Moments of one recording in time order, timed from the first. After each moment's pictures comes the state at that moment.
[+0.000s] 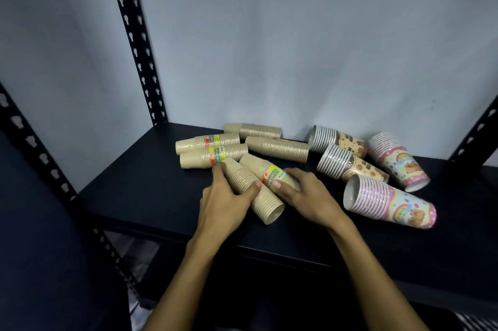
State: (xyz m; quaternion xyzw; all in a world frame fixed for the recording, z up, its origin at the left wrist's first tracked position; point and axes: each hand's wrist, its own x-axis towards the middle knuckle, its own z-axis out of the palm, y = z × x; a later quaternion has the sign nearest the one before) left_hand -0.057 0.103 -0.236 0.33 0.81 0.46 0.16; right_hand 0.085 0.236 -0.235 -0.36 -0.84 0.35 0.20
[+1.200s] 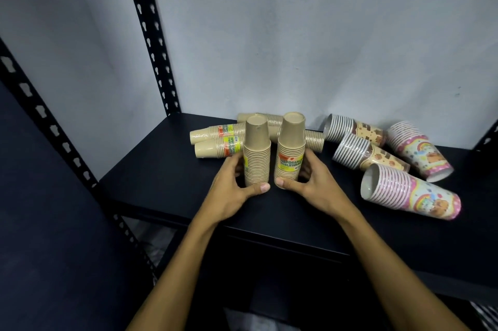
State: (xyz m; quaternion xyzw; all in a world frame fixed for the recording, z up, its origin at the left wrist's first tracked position) left_hand -0.105 0.105 -0.266 0.47 0.70 0.50 0.21; right_hand 0.073 0.242 -0.258 -0.24 -0.78 0.50 0.29
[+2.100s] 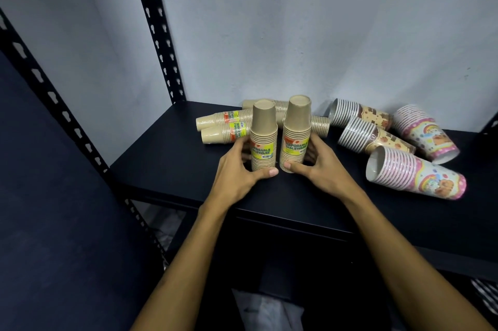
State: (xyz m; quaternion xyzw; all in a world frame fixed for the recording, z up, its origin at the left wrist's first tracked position) left_hand -0.097 0.102 -0.264 0.47 0.71 0.50 0.15; right_hand 0.073 0.241 -0.259 -0.23 -0.78 0.50 0.28
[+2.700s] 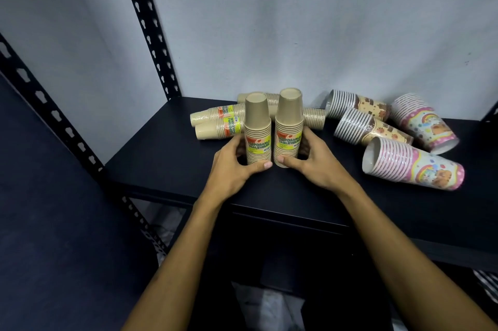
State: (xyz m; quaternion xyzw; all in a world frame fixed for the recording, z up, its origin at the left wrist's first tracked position) left_hand -0.097 0.106 -0.264 0.47 0.71 0.50 0.16; right_hand 0.073 0.241 -0.259 -0.24 -0.79 0.49 0.27
